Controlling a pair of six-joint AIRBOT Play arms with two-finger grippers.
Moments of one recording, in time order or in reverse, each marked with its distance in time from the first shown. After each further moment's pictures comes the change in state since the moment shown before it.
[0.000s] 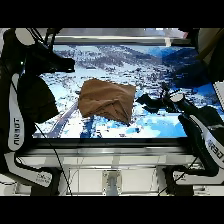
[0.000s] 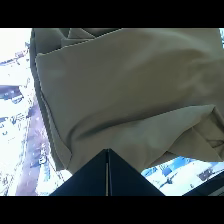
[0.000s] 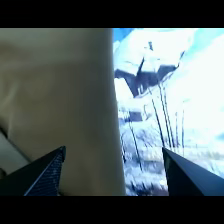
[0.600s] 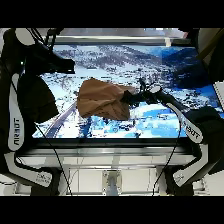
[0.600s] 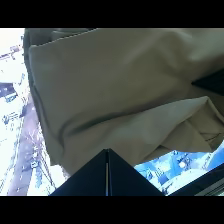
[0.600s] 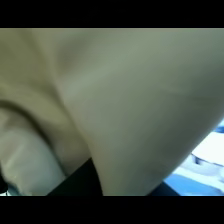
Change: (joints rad) left arm 0.000 0.000 0.000 -0.002 -0.028 0.000; right arm 0.182 -0.293 0.337 0.091 0.097 -0.058
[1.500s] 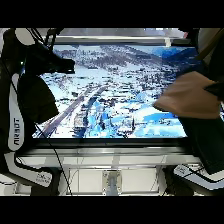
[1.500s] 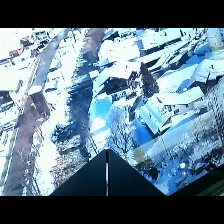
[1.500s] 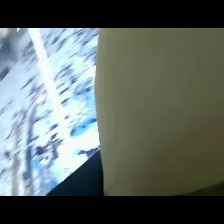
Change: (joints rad) left arm 0.000 0.000 0.000 0.001 0.003 0.000; right arm -1.134 0.593 0.086 -0.359 0.616 0.088
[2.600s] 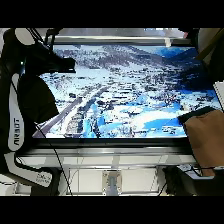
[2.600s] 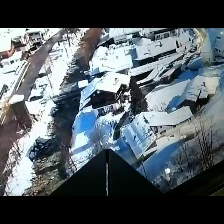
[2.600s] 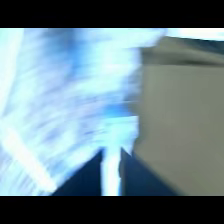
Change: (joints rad) left arm -0.010 0.010 0.000 -0.041 0.011 -0.061; right arm -0.443 0.169 -0.047 0.143 0.058 -0.040
